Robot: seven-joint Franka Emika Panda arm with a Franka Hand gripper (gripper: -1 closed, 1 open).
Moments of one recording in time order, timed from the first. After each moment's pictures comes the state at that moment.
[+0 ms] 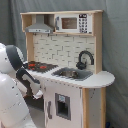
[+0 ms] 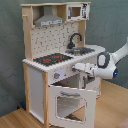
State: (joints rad) arm -0.47 -0.35 1.23 -2.46 -2.24 2.51 0.99
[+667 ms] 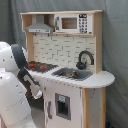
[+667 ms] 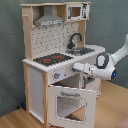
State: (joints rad) arm -0.48 -0.29 1.25 -2.45 -2.22 2.44 0.96
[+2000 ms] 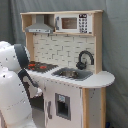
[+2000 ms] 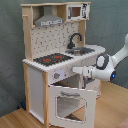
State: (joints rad) arm -0.48 -0.25 1.28 -2.45 -2.17 2.37 0.70
